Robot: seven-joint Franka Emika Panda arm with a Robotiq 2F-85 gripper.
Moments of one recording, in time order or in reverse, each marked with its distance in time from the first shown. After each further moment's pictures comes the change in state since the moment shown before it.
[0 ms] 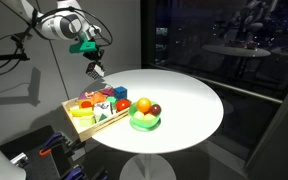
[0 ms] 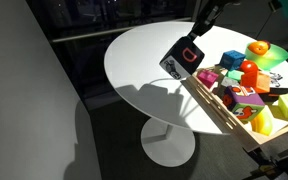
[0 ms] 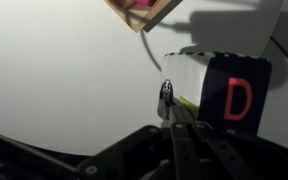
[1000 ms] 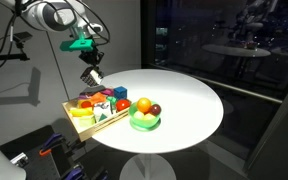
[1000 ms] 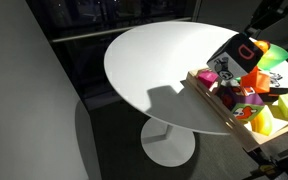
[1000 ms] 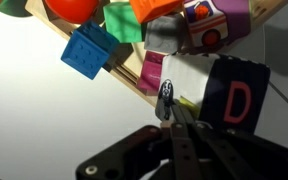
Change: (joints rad) arm -0.009 -0.283 -0.143 -0.201 0.108 -0.236 -0.146
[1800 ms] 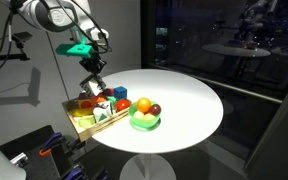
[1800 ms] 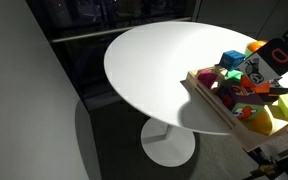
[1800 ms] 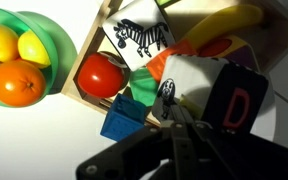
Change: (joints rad) arm -0.063 -0.117 -0.118 -0.102 0.000 -0.131 -0.009
